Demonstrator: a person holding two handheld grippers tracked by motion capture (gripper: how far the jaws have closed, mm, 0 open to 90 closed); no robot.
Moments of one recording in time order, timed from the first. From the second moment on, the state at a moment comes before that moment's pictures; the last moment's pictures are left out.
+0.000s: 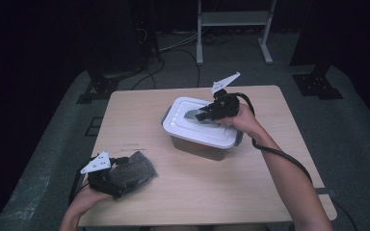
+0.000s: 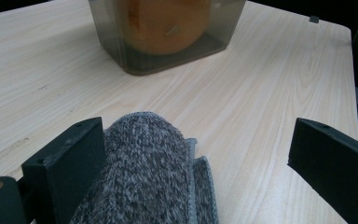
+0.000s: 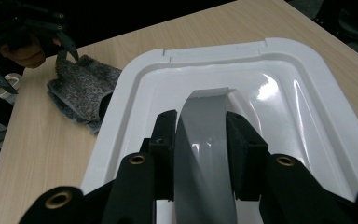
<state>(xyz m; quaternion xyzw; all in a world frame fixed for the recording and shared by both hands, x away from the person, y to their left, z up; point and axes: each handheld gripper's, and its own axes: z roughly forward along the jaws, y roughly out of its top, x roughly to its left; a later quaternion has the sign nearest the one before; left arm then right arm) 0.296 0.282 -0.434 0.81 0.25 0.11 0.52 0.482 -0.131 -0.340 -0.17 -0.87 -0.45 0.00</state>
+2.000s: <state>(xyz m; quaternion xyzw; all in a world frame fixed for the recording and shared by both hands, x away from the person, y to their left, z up) 0.295 0.277 -0.435 0.82 0.24 0.11 0.51 0.426 -0.245 -0.318 -0.22 -0.84 -0.49 -0.04</state>
